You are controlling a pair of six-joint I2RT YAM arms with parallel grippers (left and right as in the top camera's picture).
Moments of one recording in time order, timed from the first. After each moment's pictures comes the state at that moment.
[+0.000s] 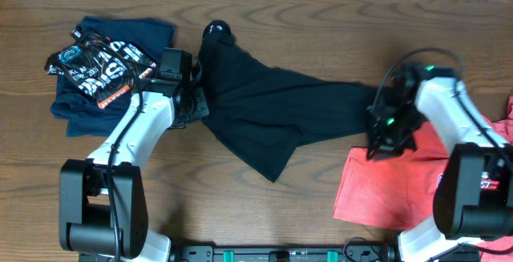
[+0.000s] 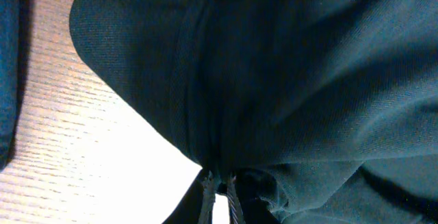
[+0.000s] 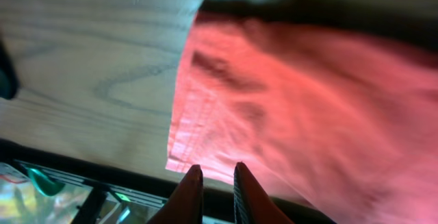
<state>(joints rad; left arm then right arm) -0.13 1.69 1.07 -0.68 0.06 -0.41 -0.01 1.77 1.13 -1.27 -0.26 0.00</state>
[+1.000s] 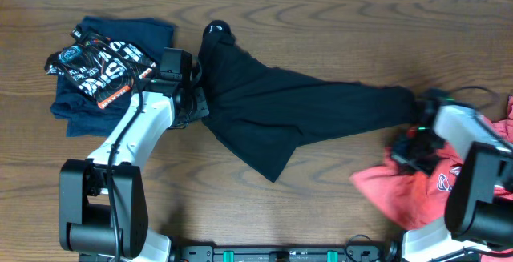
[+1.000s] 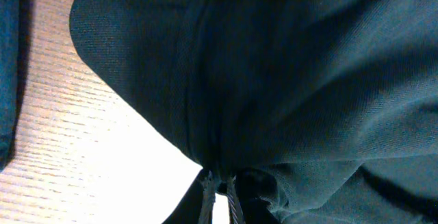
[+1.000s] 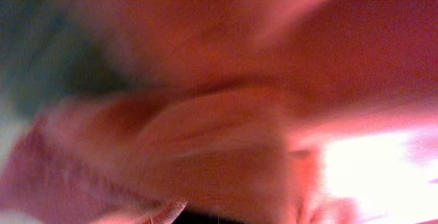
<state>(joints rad) -0.13 1.69 1.07 -0.68 0.06 -0.41 -0.26 1.75 0.92 -0.97 0.02 0.48</state>
